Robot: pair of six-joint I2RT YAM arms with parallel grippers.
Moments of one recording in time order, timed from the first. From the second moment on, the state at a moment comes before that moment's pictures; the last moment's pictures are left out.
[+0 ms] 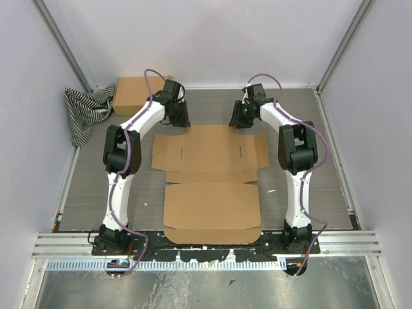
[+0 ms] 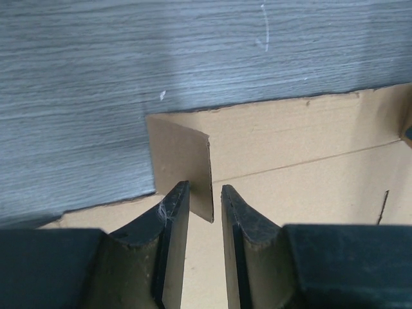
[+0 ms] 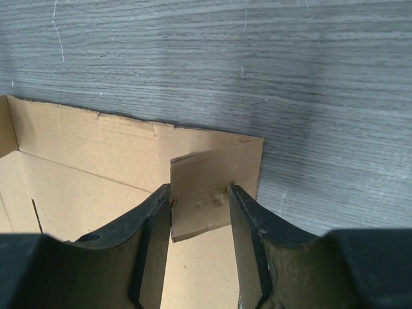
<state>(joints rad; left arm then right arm) -0.37 2.27 1.93 -0.63 0.15 -0.44 0.21 2.23 1.76 -0.48 -0.30 0.35</state>
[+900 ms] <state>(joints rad) -0.38 2.42 2.06 -0.67 0.19 -0.47 0.25 2.31 1.85 -0.50 -0.25 0.36</state>
